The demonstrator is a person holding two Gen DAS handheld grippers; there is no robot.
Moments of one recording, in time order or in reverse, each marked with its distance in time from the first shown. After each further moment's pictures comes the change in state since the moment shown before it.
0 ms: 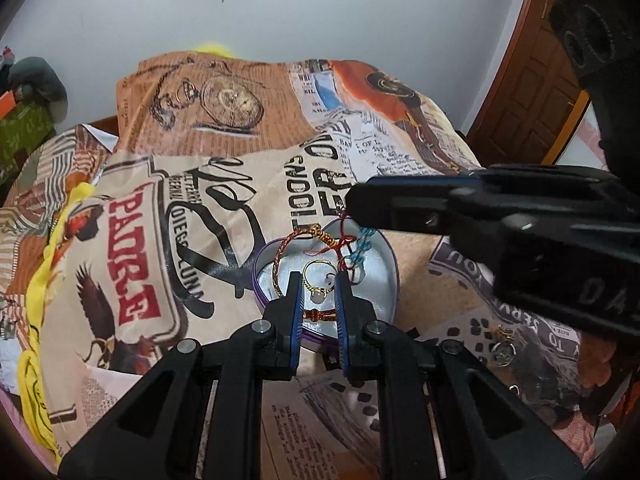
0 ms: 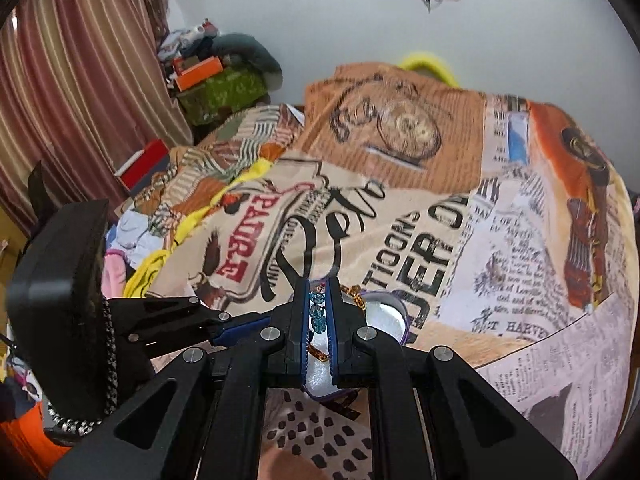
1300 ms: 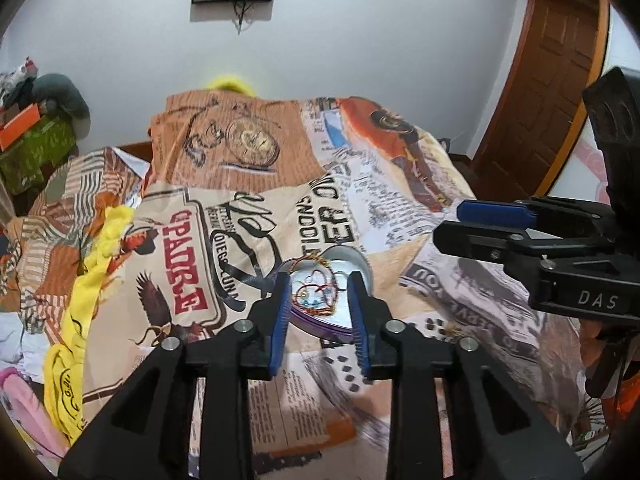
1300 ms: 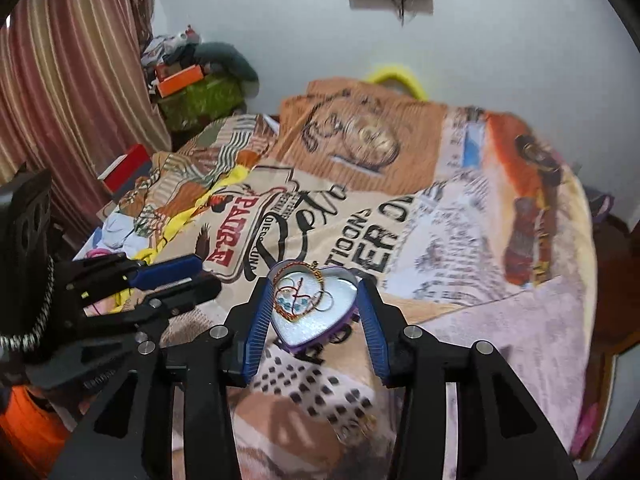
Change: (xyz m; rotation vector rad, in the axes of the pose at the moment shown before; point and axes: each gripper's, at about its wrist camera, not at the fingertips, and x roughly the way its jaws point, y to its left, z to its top) left arm -0.094 -0.019 0.003 -0.001 -0.108 0.050; right arm -0.087 0.006 -0.021 -0.019 -0.084 -0.138
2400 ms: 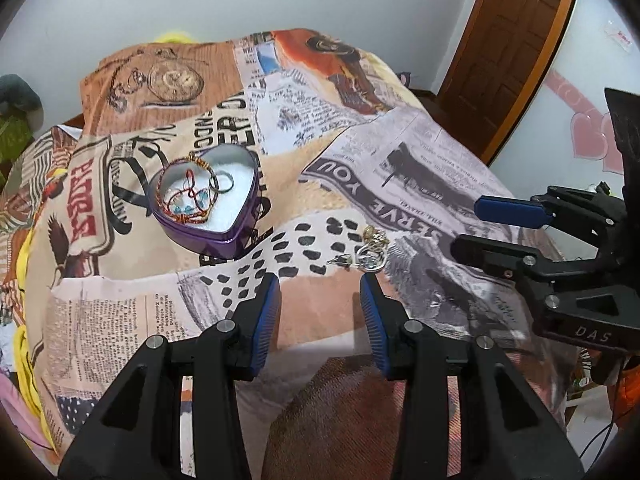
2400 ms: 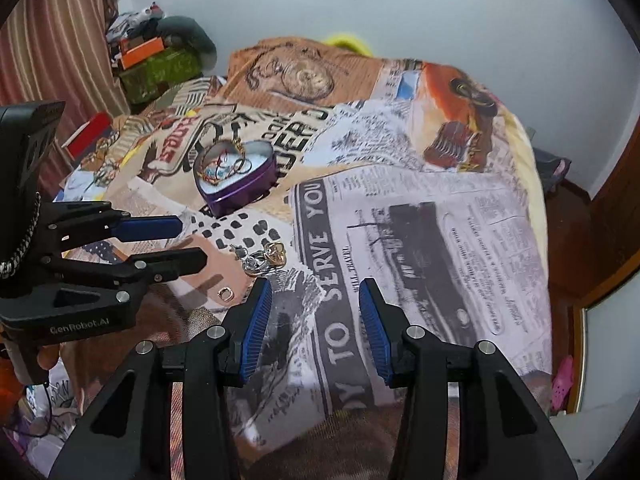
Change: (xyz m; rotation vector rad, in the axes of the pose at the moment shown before) left arm 0.053 -0.079 -0.064 0.093 0.216 -0.097; right arm -0.011 -0.044 -0.104 0.032 0.117 -0.123
